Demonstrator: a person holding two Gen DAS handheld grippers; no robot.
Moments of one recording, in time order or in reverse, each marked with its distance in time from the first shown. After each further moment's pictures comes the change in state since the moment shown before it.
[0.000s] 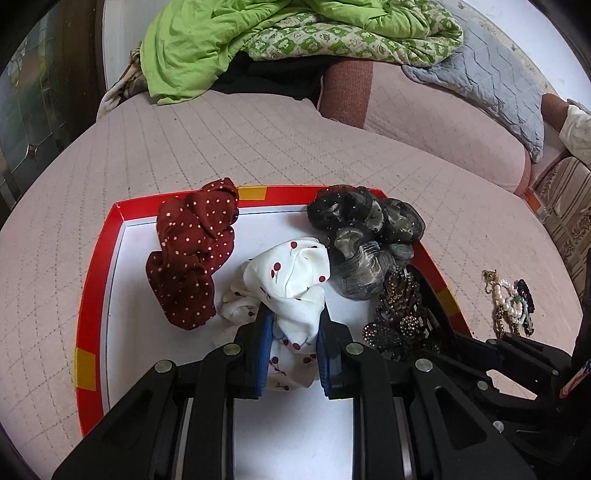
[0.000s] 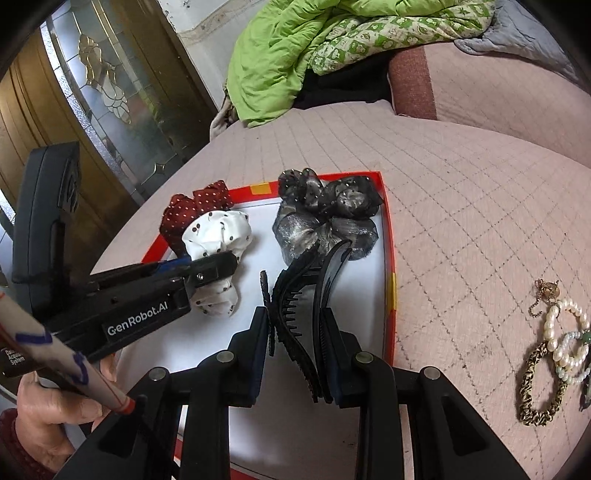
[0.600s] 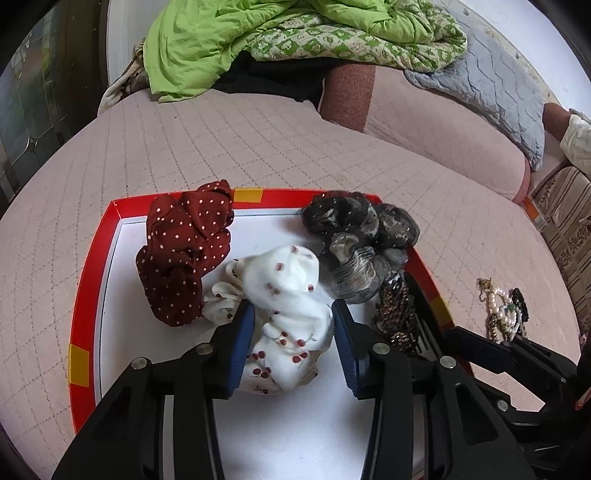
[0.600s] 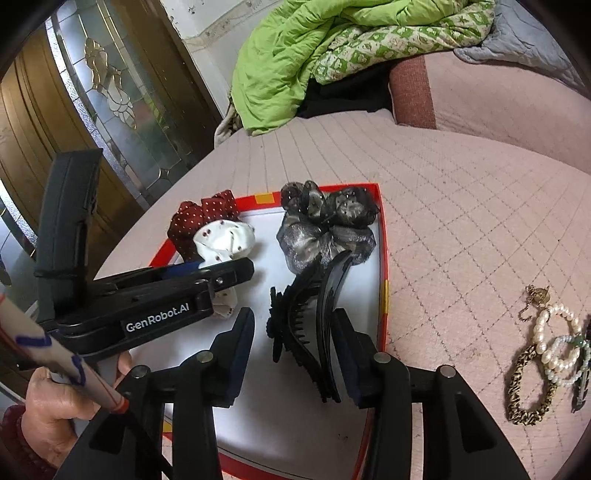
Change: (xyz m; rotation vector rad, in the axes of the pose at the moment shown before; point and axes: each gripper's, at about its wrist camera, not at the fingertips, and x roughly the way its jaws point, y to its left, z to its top) left arm -0.003 0.000 0.002 -0.031 -0.010 -0.015; right arm -0.020 -0.001 0.001 -0.011 -0.032 0.015
